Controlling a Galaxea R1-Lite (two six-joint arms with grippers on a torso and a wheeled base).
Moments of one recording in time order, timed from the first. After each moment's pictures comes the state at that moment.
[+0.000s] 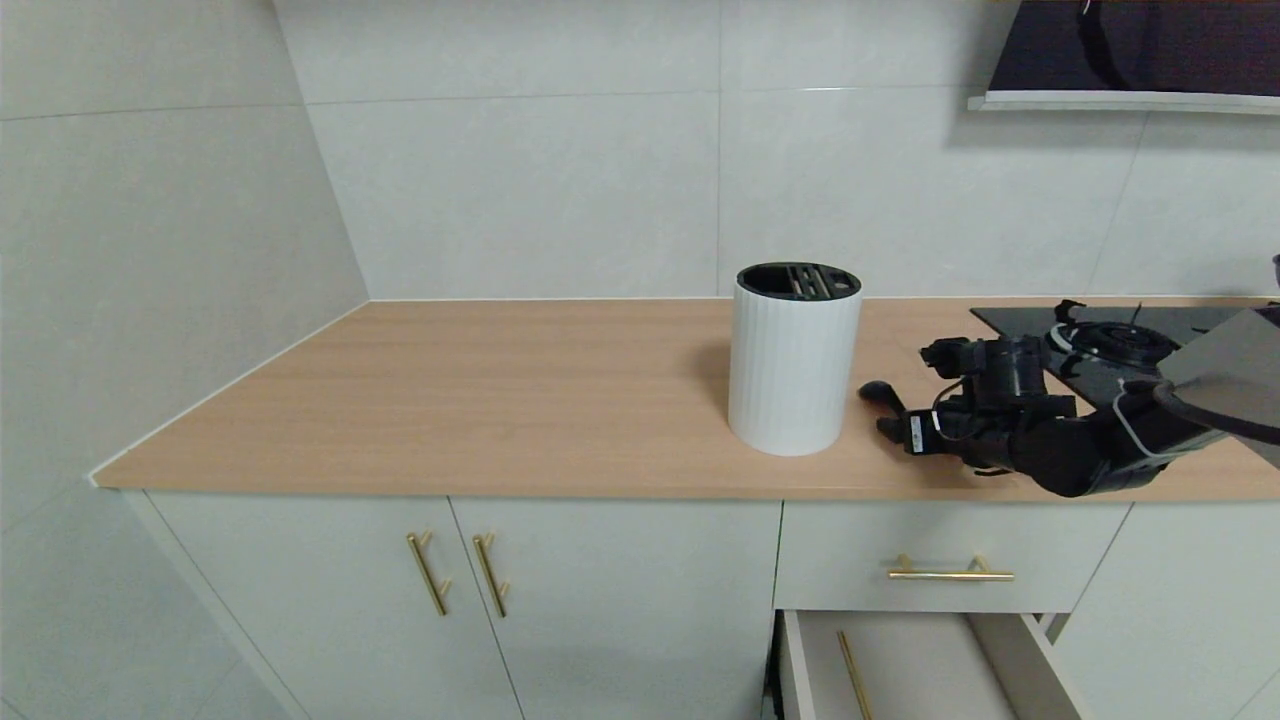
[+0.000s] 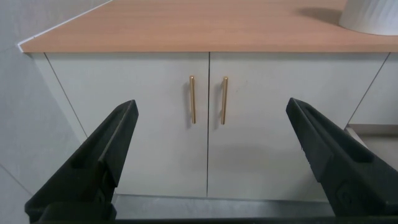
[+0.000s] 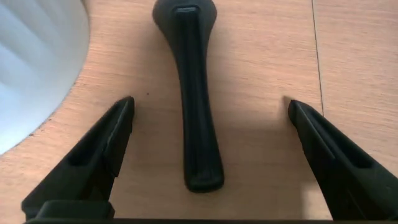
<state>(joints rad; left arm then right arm) 0.00 0.00 0.00 0.00 0.01 0.00 0.15 2.23 -1.21 -0.54 -0.08 -0.01</state>
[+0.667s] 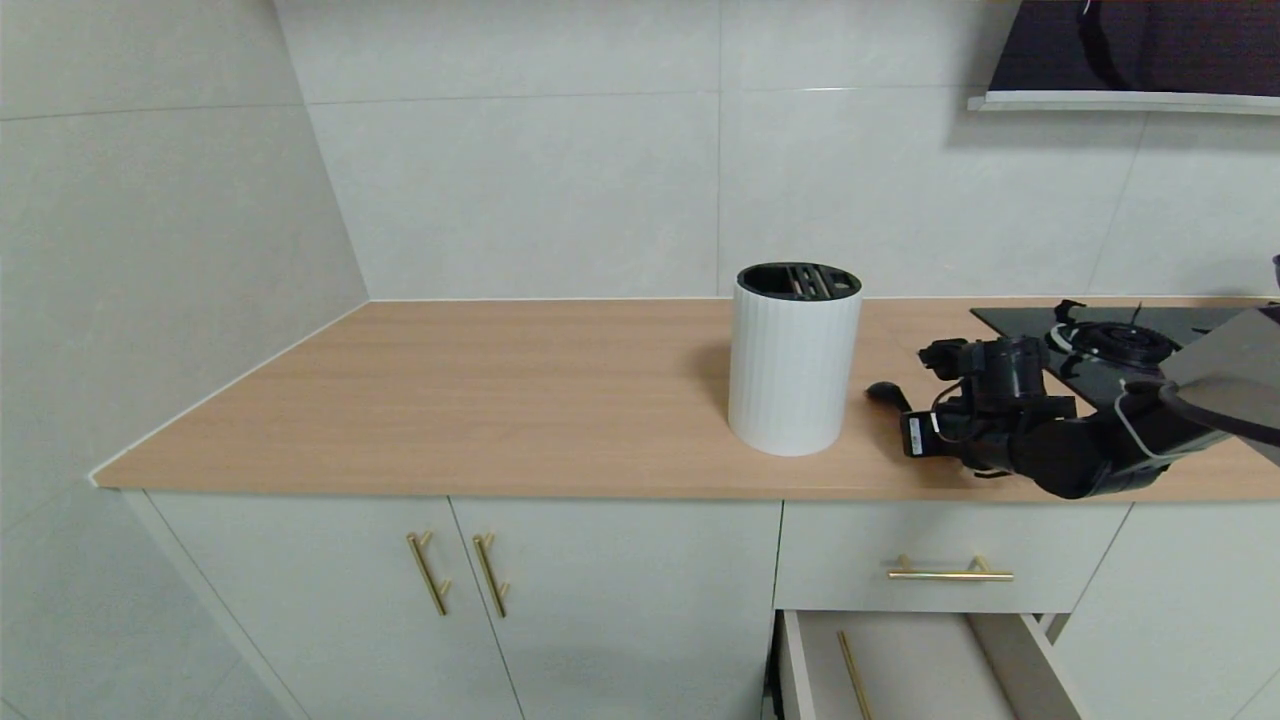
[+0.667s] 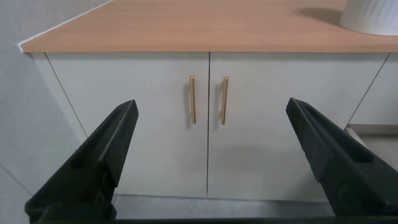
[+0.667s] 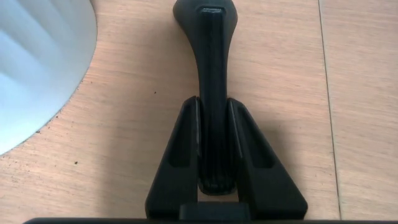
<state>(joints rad) 0.00 0.00 0.00 0.00 0.01 0.00 0.16 2.22 -1.20 -0.53 -0.08 -0.01</state>
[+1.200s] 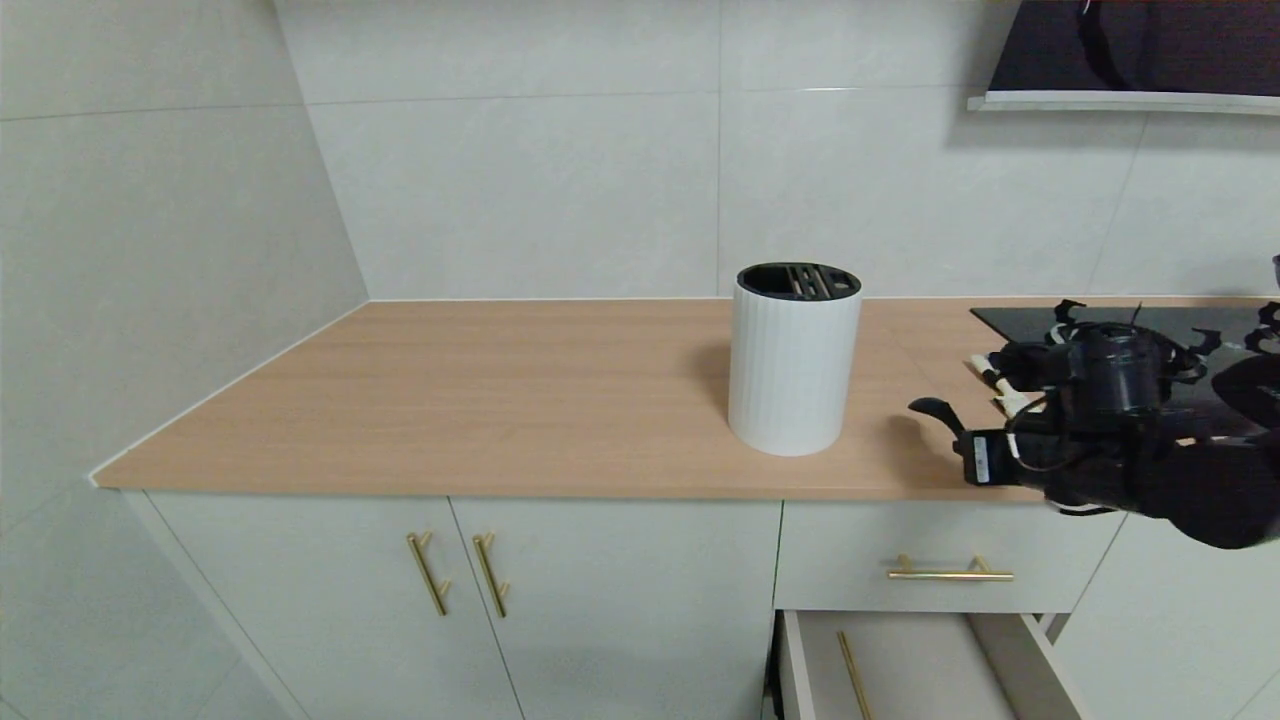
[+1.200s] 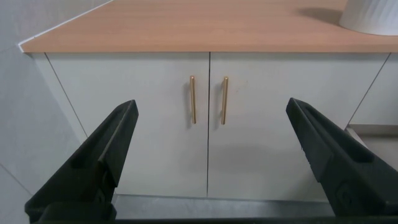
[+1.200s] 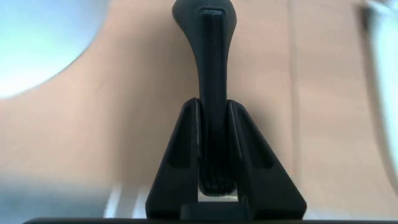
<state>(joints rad) 0.00 0.00 0.00 0.00 0.01 0.00 0.17 1.85 -0.84 -0.48 -0.10 0.06</state>
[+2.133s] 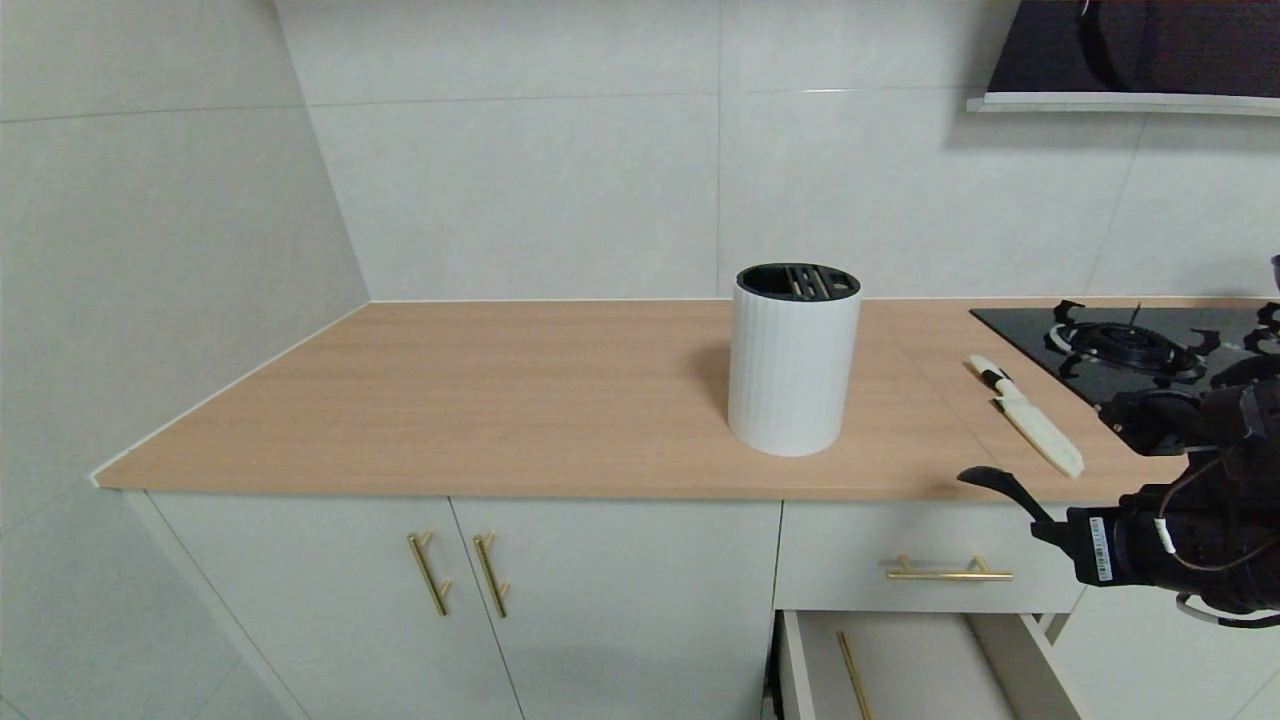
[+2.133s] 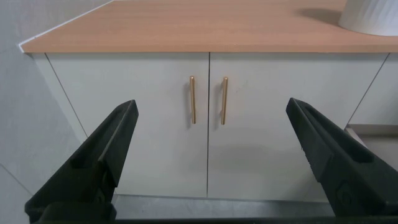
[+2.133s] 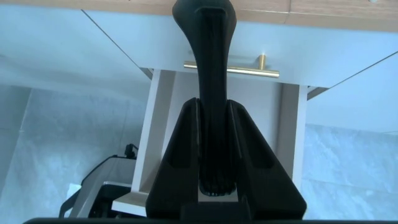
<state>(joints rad) 0.00 0.00 0.00 0.00 0.01 0.00 0.19 1.47 -0.61 -0.19 -0.02 0.12</state>
